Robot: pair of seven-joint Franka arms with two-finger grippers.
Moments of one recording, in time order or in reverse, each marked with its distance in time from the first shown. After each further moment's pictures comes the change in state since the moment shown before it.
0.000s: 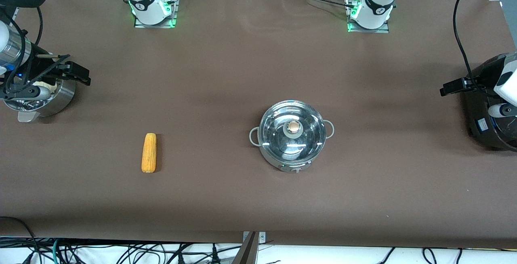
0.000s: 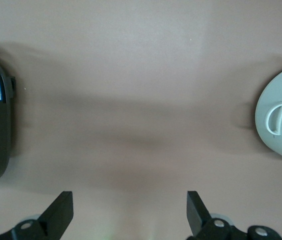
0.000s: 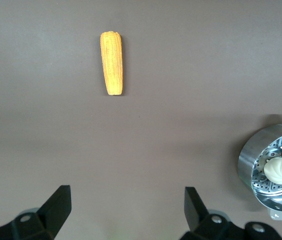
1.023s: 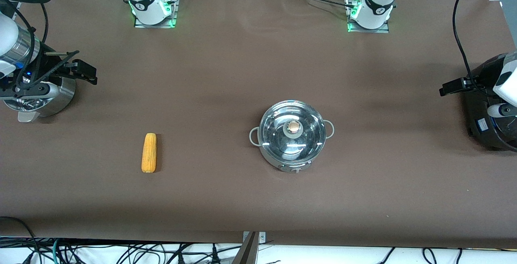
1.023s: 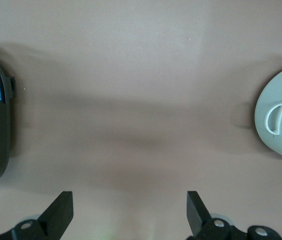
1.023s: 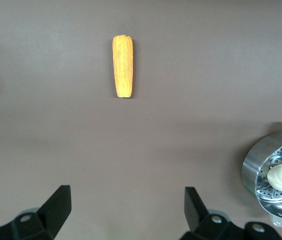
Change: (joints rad) left arm 0.000 0.000 -0.002 0.000 0.000 0.000 0.000; right arm 0.035 0.001 0.002 0.014 0.001 0.001 0.000
